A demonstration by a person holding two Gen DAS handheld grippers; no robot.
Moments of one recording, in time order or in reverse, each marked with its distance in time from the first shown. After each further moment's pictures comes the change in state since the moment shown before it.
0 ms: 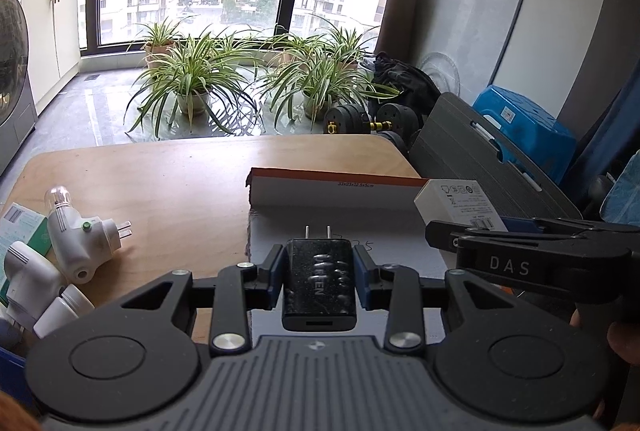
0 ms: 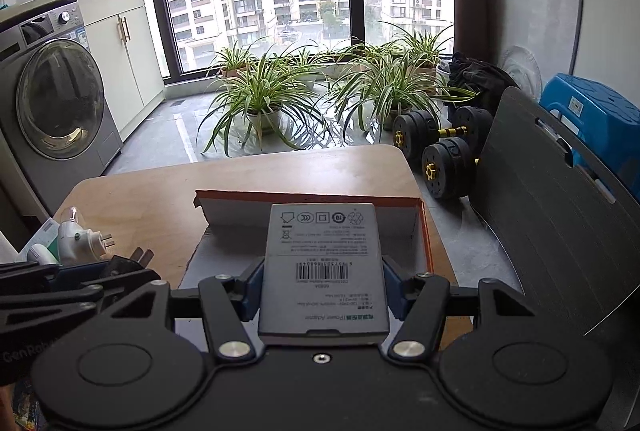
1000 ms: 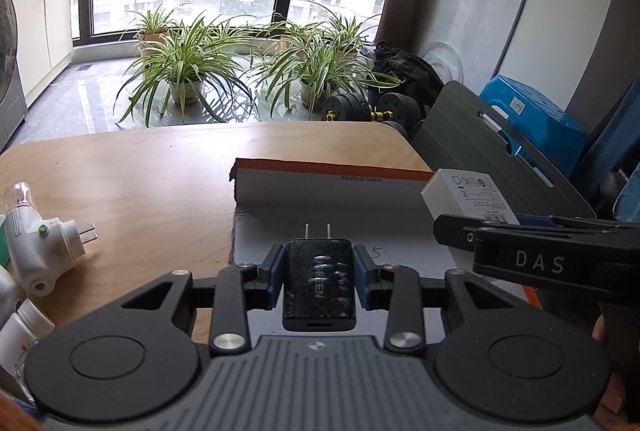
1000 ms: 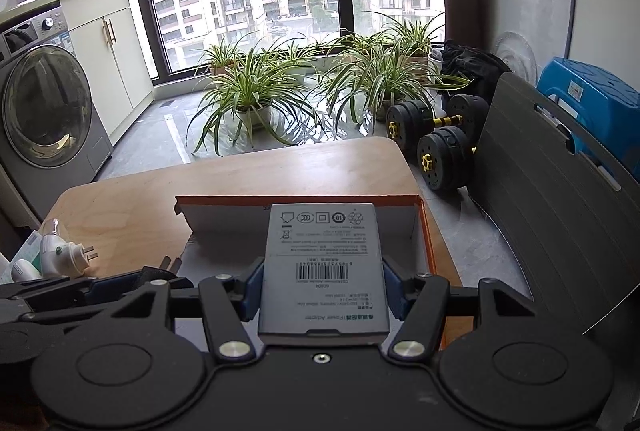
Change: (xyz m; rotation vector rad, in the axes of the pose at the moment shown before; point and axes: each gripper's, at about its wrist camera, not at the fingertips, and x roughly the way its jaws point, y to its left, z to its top) left arm 0.038 0.001 -0.004 0.002 0.023 -0.011; right arm 0.017 -0.008 0.007 0.051 0.017 -0.016
